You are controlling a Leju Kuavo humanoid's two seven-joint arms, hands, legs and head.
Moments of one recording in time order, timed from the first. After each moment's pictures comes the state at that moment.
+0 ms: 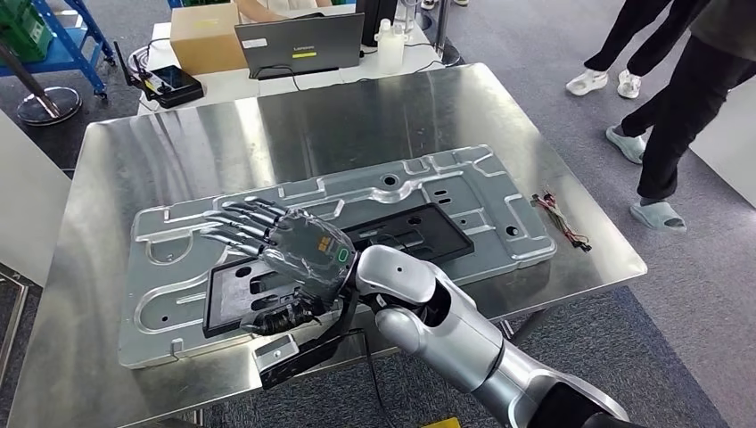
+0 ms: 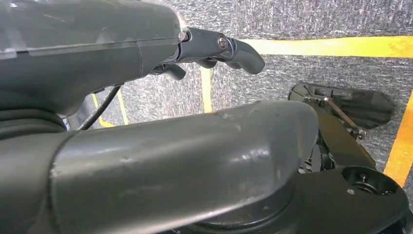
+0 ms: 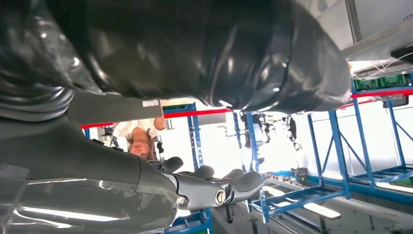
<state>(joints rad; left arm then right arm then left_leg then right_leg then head) 0.12 -0.33 0.78 -0.63 -0.57 -0.39 0.19 -0.50 0.03 0.64 -1.69 1.00 0.06 -0.21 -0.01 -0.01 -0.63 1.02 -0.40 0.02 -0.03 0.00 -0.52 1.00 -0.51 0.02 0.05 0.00</state>
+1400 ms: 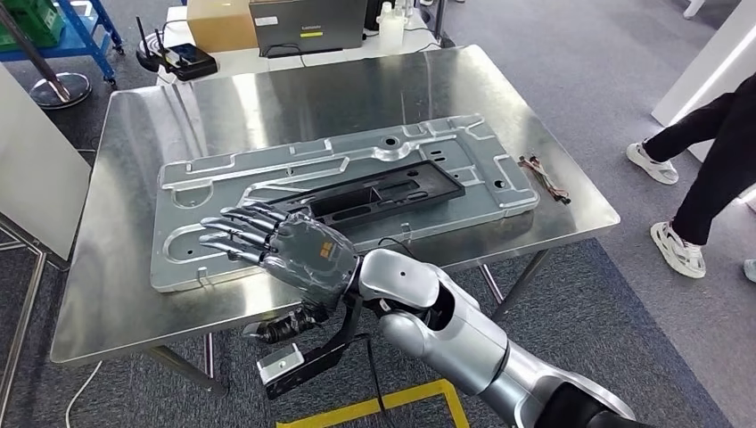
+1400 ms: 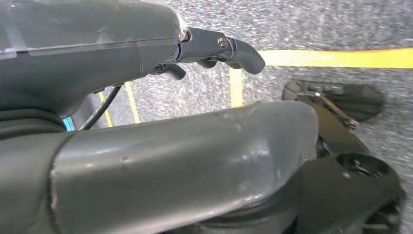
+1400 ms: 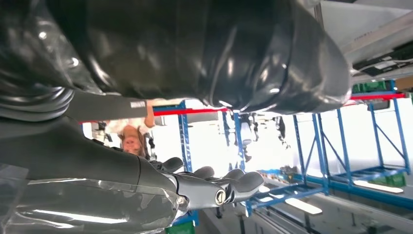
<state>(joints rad) 0.14 -0.34 0.74 -0.65 -0.56 -0.39 0.20 -0.49 0.00 0.67 -1.72 1.00 0.05 -0.21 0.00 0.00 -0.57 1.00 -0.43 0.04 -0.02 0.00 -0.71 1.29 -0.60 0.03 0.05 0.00</state>
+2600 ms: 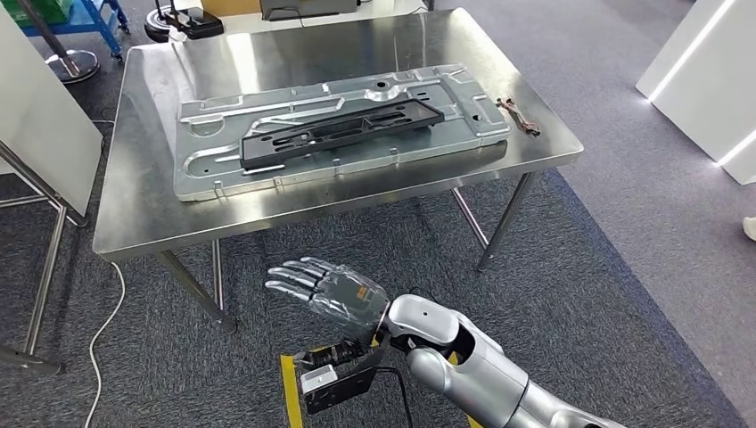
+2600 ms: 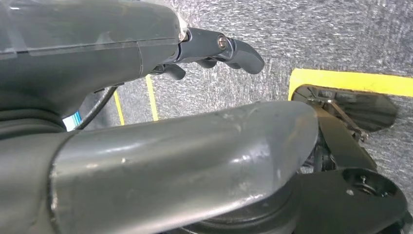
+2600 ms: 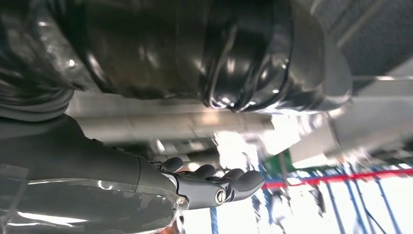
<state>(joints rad) 0.17 -0.34 0.68 -0.70 -0.45 -0.37 0.25 -0.28 -0.07 0.61 -1.61 0.97 0.03 -0.20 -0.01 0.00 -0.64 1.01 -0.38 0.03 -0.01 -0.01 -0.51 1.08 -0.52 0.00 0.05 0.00</state>
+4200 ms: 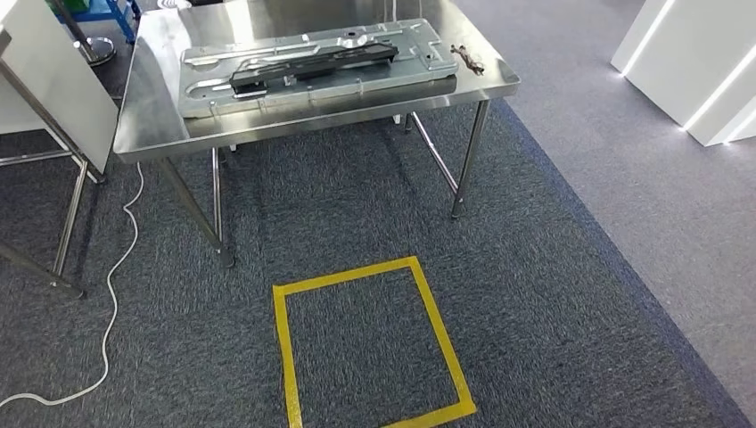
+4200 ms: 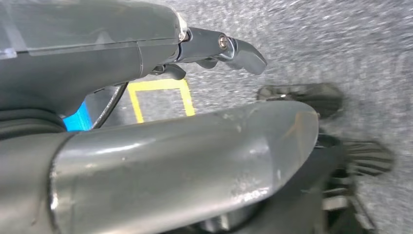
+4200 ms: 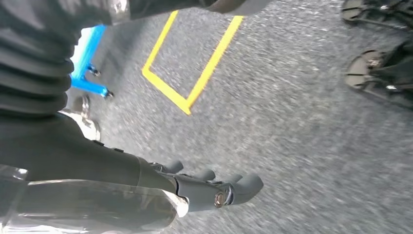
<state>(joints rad) 0.04 -0.31 0.85 -0.56 -0.80 -0.38 0.15 -0.05 0.07 -0.29 -0.26 0.81 0.08 0.09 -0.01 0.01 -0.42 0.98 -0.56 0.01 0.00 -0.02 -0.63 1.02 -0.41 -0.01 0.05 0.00</state>
